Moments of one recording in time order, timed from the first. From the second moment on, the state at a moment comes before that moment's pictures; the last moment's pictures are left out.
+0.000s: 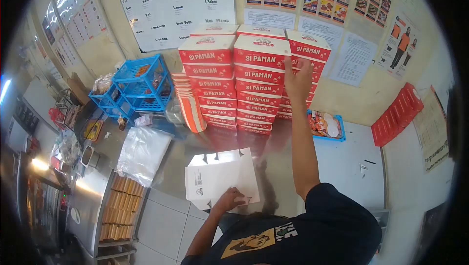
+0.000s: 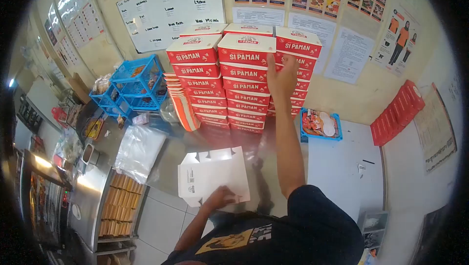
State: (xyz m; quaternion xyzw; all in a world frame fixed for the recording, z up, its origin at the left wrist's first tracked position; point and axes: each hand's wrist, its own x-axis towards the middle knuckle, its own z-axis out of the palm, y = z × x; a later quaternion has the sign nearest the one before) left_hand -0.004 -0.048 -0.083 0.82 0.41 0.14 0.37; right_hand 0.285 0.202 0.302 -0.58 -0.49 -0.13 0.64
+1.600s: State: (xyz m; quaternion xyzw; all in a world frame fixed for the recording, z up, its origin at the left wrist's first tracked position) left_hand 0.009 -0.035 0.064 0.51 0.60 0.25 0.56; right_hand 0.212 -0.017 0.064 -0.47 -0.71 0.44 0.30
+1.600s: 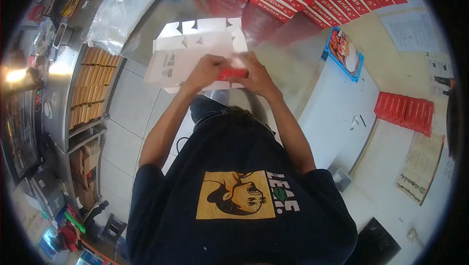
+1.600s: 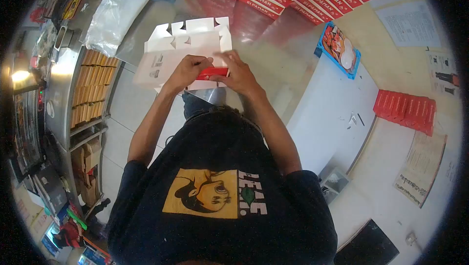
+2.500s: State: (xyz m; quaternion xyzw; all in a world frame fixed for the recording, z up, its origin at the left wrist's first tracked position) left_hand -0.009 -0.094 0.108 0.73 0.55 0.39 0.14; right_hand 0.194 0.000 0.073 -0.43 -0.73 0.40 0.36
